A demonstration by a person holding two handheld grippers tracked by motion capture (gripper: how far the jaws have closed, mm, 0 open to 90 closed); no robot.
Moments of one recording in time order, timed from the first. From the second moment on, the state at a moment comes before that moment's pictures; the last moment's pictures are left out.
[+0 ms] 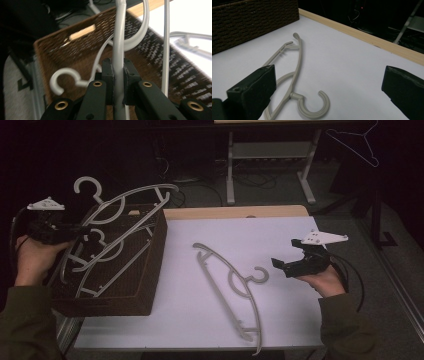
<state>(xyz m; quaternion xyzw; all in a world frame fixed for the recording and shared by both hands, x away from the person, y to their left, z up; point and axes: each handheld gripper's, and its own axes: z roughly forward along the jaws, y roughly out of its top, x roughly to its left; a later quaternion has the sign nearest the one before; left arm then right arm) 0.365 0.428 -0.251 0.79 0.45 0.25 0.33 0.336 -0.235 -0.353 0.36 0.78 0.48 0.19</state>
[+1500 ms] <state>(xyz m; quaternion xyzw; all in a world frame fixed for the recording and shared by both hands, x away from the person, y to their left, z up) 0.376 0.442 -0.345 0.80 0.52 0.21 0.22 0.337 -0.229 -0.357 0.36 0.78 0.47 0.18</state>
